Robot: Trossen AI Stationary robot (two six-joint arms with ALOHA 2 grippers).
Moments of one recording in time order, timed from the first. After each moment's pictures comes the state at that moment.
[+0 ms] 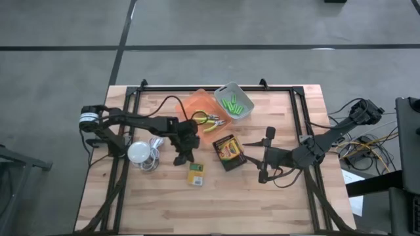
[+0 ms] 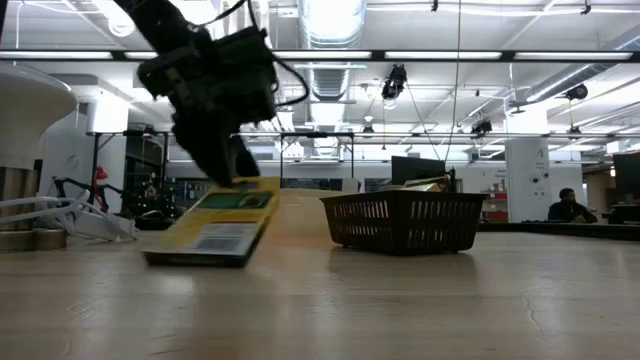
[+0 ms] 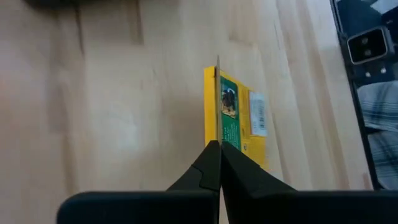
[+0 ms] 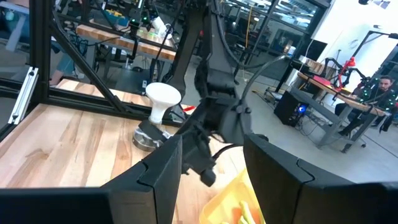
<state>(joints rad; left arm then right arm) 0.13 1.57 0.86 -0.33 0.58 0.01 0.57 1.15 0.86 0.16 0.78 -0.19</state>
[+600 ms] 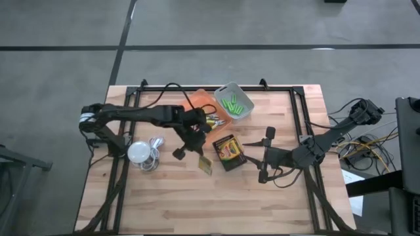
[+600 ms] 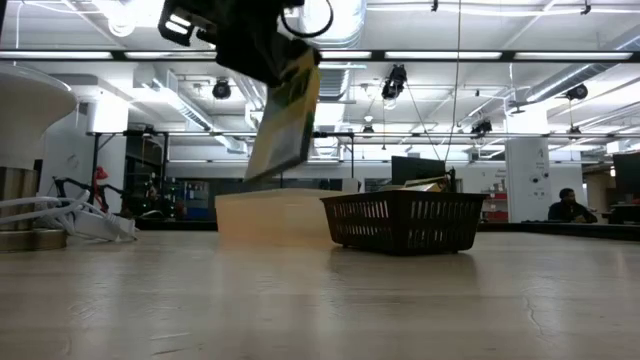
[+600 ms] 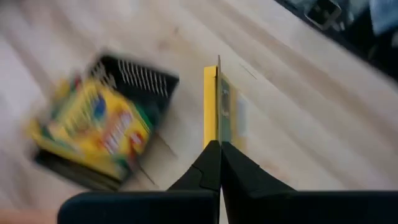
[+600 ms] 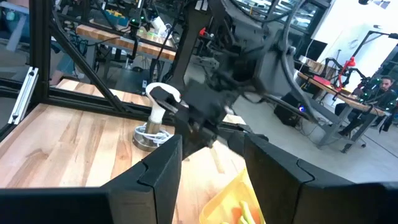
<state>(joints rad) 0.11 1.57 1.29 -0.69 0.52 0.67 0.57 1.15 0.86 0.16 0.78 -0.19</state>
